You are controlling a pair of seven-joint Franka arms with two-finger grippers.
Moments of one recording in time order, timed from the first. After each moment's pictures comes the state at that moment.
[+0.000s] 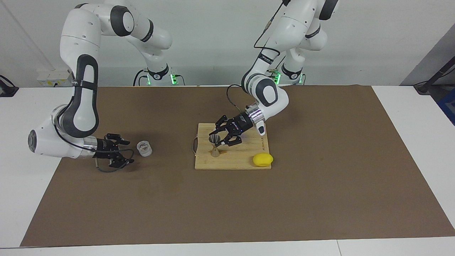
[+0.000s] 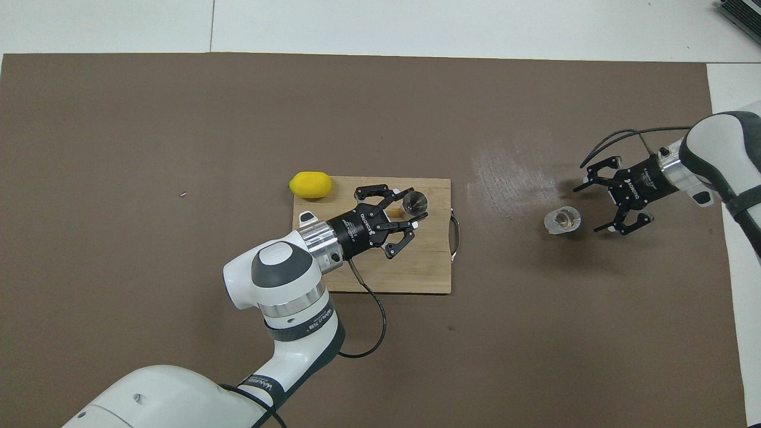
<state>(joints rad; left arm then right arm) -0.47 0.34 -0.20 -2.02 -2.28 2.48 -0.61 -0.31 0.57 0.07 -1.62 0.46 1.71 0.84</state>
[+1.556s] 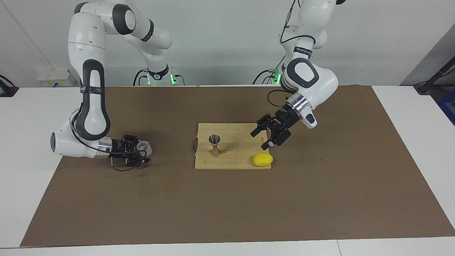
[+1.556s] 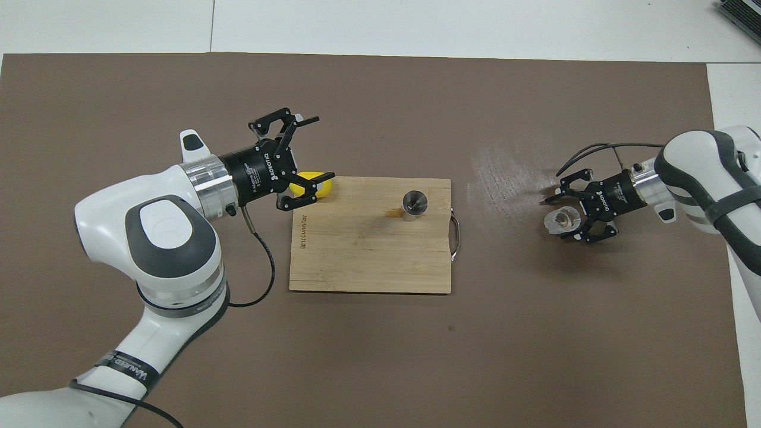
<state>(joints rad) -0.21 0.14 -0.17 -1.99 -1.41 2.53 -0.67 -0.29 0.56 0.08 -1.75 0.61 1.77 0.78</state>
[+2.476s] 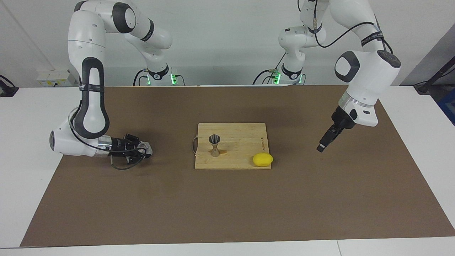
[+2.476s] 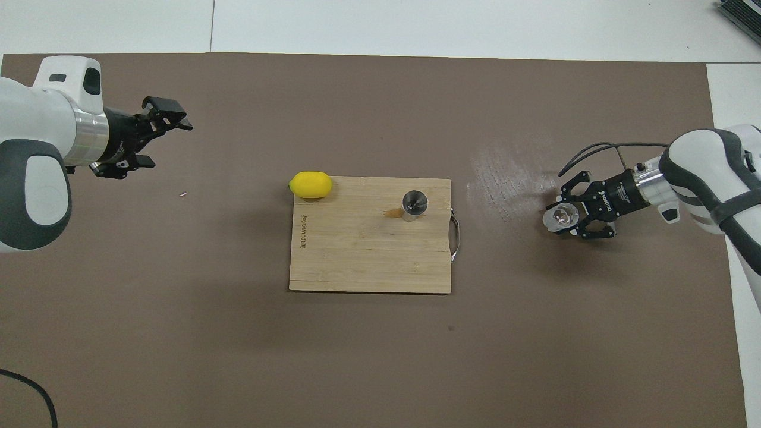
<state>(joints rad) 0.06 0.14 -0.17 -1.79 -0.13 2.15 -0.61 -0.29 0.53 0.08 -1.75 0.61 1.76 0.79</state>
